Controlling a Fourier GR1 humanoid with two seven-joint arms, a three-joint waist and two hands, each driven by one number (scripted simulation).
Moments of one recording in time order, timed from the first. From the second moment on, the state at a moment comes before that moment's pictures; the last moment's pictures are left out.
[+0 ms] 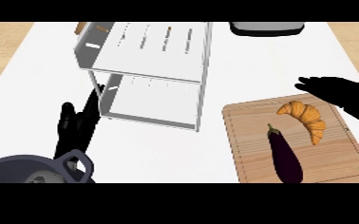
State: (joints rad) left arm -0.06 0.37 -0.29 -1.43 0.30 0.14 -0.07; right arm -0.28 -1.05 0.28 -1.82 0.29 0.59 0.13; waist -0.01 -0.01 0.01
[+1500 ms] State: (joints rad) left arm -0.11 0.34 -0.27 -1.39 0.28 0.10 -0.06; right arm -0.24 -0.75 0.28 -1.40 0.75 0.41 0.05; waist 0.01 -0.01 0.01
